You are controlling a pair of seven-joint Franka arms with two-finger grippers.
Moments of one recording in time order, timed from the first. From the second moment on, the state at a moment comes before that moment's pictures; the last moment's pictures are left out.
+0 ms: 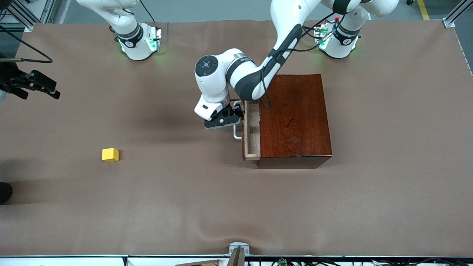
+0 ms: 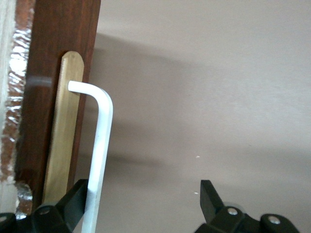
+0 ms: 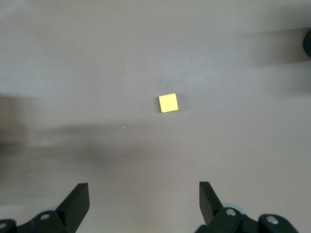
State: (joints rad) left arm -0.97 0.80 0.05 -1.22 0.09 2.04 -1.13; right arm -0.05 -0.07 0.01 -1.64 0.03 1.59 -0.01
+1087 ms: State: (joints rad) left arm -1.00 0.81 0.02 -1.21 0.09 2.19 -1.16; right arm -0.05 -0.07 0.01 -1.64 0.03 1.59 0.01
